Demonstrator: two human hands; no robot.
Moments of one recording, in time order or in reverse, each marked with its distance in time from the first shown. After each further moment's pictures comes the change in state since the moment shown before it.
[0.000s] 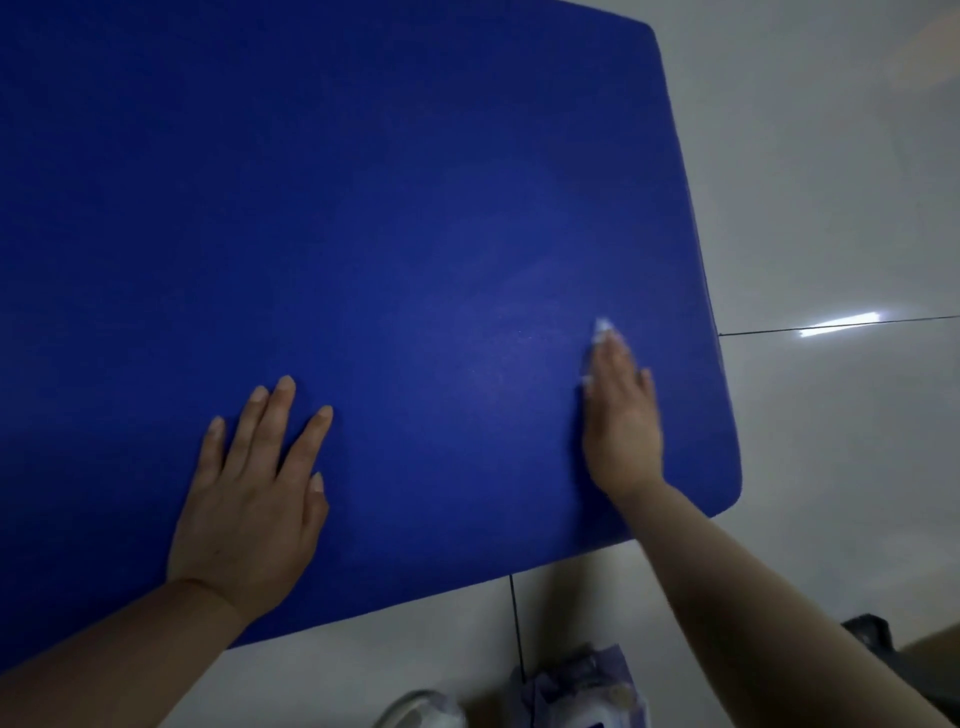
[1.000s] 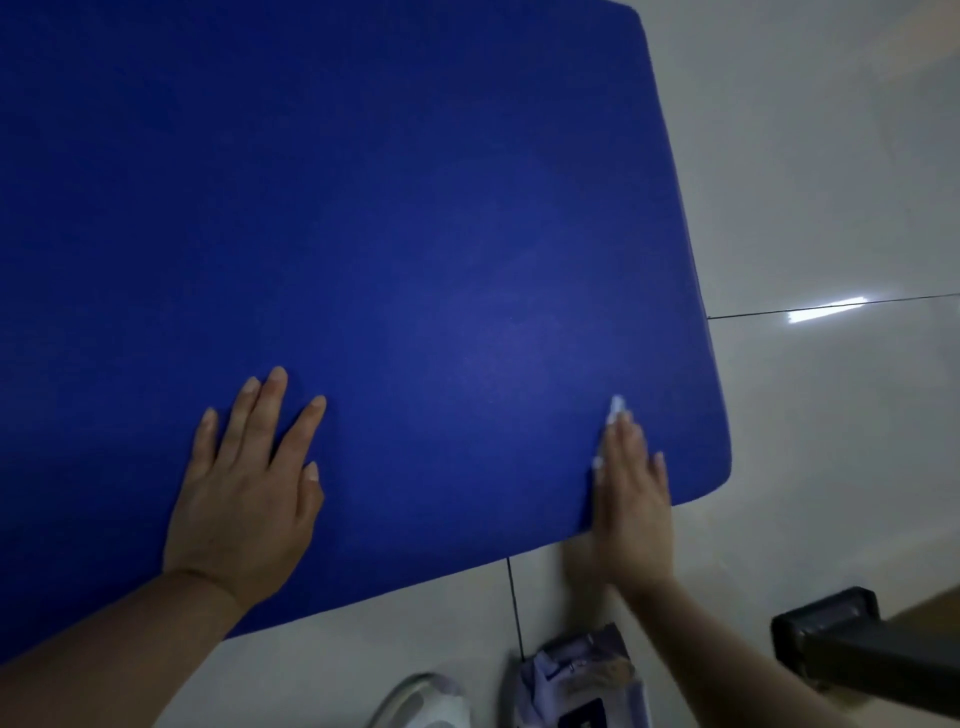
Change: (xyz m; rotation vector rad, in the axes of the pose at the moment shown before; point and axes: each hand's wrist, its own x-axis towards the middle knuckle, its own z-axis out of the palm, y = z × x) left_hand 0.000 -0.002 -0.001 -0.009 -0.024 0.009; right_hand -0.102 0.007 0.008 0.078 -0.011 0.091
